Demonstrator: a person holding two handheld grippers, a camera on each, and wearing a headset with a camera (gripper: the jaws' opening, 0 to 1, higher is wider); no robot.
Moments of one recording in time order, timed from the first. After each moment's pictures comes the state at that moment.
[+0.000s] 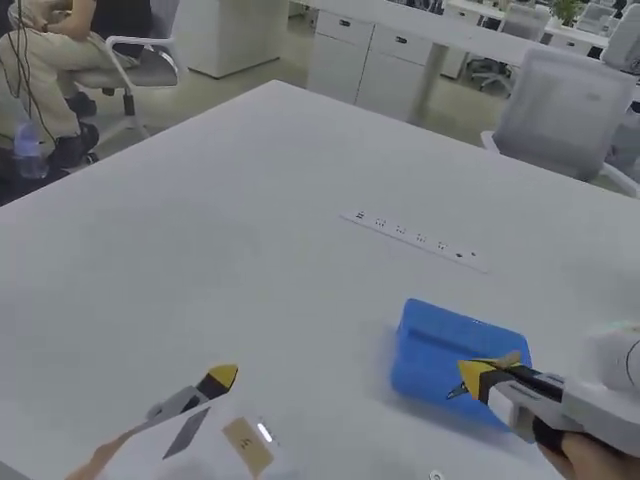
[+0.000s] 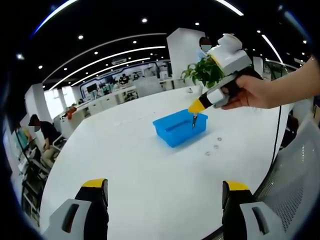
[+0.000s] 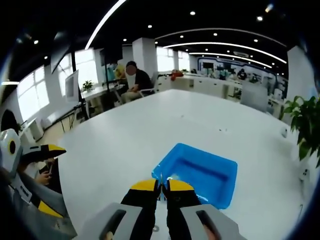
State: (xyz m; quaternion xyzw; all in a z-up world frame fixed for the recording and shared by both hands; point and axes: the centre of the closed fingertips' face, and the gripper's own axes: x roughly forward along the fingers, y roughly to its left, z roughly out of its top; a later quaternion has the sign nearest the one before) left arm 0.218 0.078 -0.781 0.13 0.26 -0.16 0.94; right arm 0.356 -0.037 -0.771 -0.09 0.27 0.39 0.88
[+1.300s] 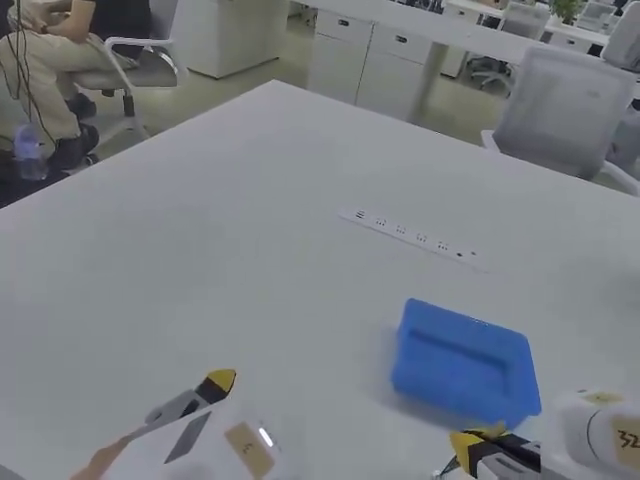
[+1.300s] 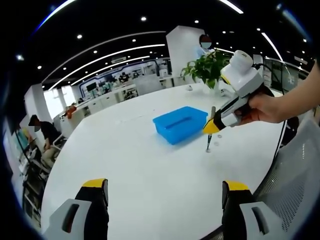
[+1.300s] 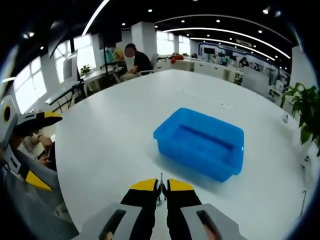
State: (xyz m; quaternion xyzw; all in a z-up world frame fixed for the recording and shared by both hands) left arm 0.218 0.079 -0.785 0.13 0.27 -0.16 0.94; right arm 0.325 -0.054 -0.823 -0.12 0.34 0.38 0.85
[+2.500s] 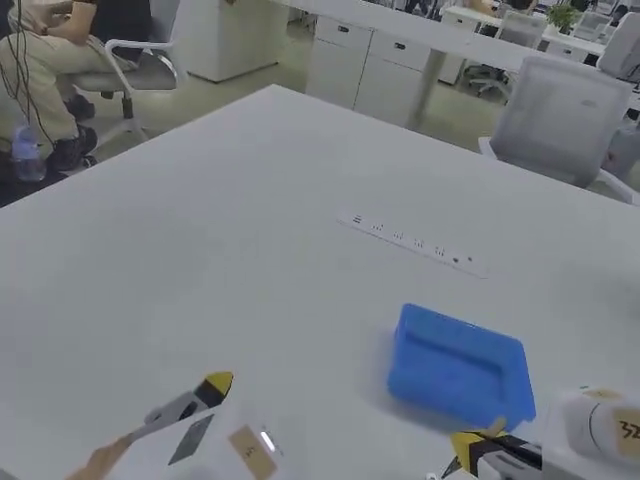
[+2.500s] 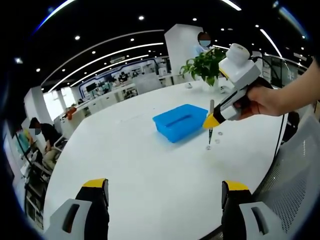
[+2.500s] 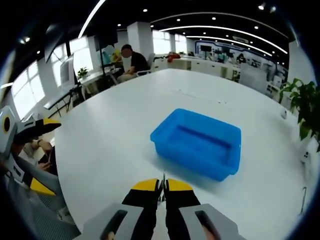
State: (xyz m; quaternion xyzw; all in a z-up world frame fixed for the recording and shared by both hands) left arm 0.217 0.080 -0.787 0.15 0.27 -0.15 0.94; right arm 0.332 -0.059 -0.821 -0.11 0.34 0.37 0.86
